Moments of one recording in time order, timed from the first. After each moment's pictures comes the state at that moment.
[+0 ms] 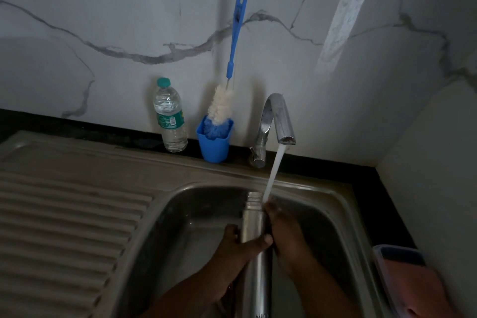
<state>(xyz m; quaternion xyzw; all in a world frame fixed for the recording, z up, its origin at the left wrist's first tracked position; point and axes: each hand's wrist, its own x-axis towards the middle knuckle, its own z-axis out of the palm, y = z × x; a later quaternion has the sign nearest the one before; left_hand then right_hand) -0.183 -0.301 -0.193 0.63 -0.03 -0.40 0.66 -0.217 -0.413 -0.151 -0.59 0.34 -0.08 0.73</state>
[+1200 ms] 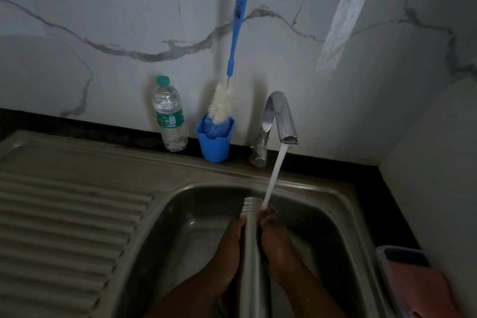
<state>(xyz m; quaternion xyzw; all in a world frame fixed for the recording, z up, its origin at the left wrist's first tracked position) -0.174 -0.302 -0.195 0.59 -0.01 -0.42 0.69 -0.211 -0.390 -0.156 -0.45 0.38 -0.07 0.81</state>
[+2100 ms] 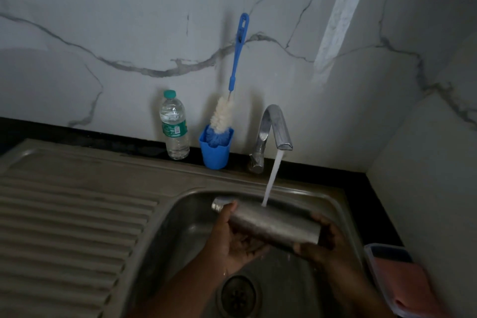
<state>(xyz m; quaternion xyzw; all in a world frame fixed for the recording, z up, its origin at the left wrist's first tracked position) -0.158 -0.300 -0.176 0.32 0.19 -0.50 0.78 -0.300 -0.446 -0.137 -0.63 0.30 -0.17 0.70</state>
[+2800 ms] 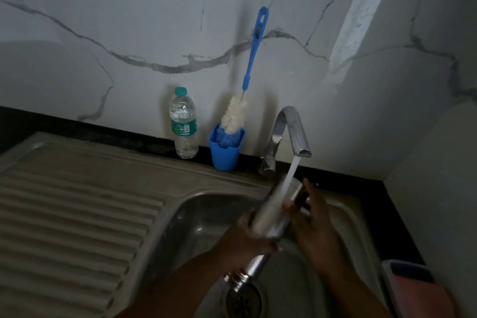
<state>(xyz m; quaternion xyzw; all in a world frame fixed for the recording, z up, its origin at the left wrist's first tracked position) -0.136 -0.311 -0.207 0.70 -0.21 -0.33 0.59 -0.227 -0.438 -0.134 -0.81 0.26 -0.25 0.46</state>
